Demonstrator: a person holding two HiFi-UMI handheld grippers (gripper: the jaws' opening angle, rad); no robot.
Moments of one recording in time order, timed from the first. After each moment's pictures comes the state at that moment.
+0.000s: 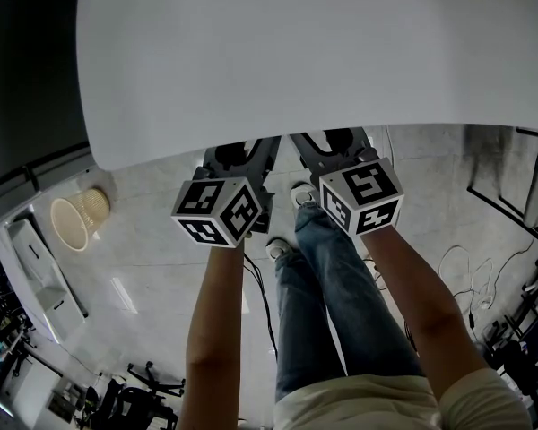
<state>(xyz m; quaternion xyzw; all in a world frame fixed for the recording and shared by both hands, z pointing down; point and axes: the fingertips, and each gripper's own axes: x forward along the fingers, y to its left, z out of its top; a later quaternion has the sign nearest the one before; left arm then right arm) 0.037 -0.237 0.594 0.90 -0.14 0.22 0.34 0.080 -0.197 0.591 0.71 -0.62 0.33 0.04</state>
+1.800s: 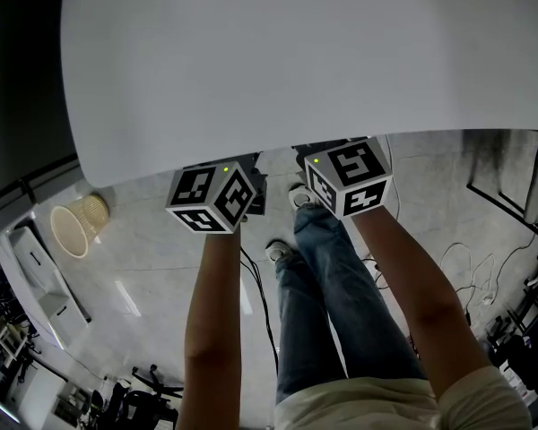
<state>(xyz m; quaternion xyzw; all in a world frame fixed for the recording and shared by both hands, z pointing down) 0.068 -0.267 0.596 0.92 -0.16 0.18 0.31 0.110 -0.227 0.595 0.72 -0.63 0.30 0.04</state>
